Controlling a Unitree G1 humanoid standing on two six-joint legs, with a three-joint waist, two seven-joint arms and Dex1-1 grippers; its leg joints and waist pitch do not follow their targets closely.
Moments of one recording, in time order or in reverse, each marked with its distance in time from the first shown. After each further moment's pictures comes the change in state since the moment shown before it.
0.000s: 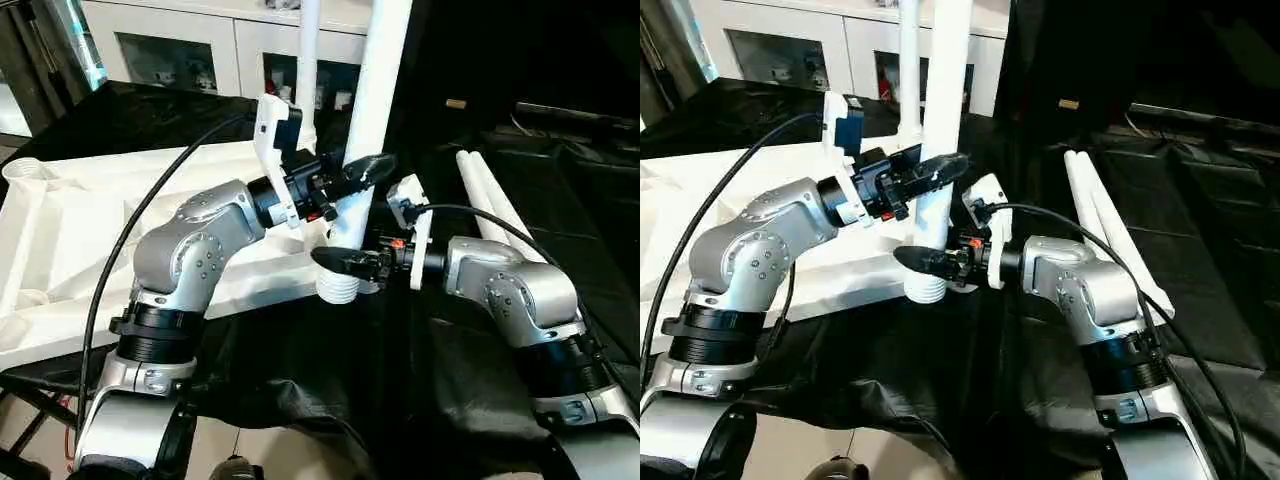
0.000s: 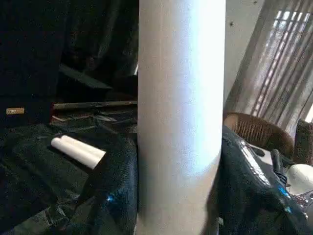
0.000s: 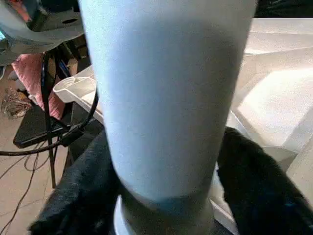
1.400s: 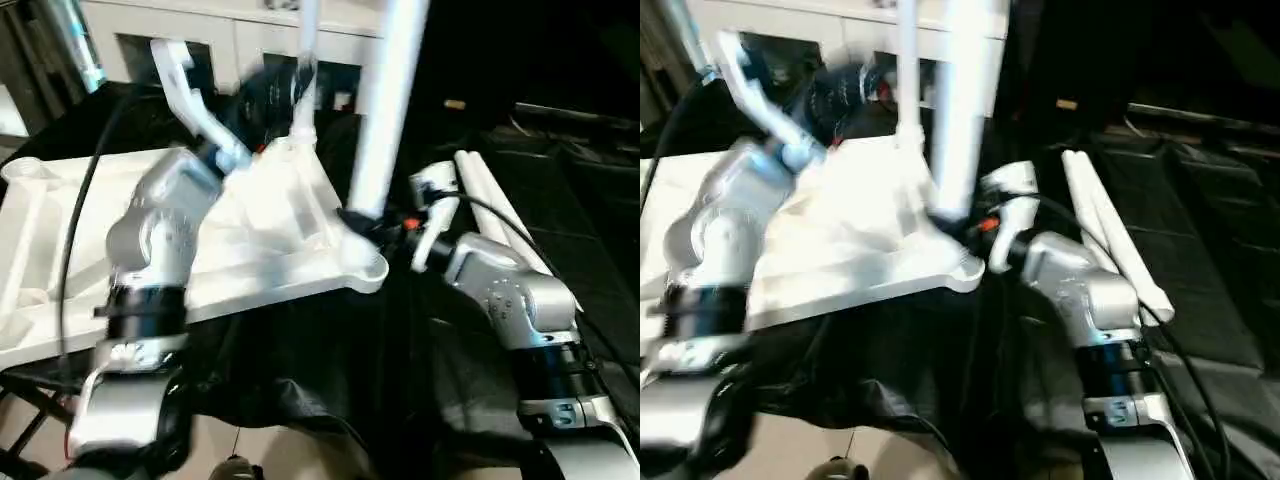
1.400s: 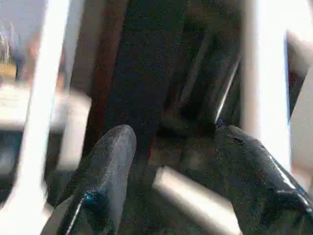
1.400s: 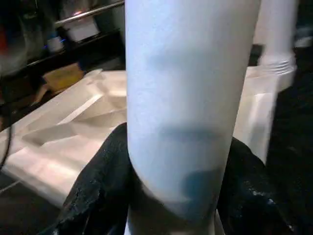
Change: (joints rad) left arm -0.008 0.055 0.101 0.187 0.135 -0.261 0.130; right arm 0.036 0.097 -0.157 0.070 -0.035 -0.189 -0.245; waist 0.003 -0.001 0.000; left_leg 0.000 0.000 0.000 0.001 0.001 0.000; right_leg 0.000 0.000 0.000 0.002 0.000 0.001
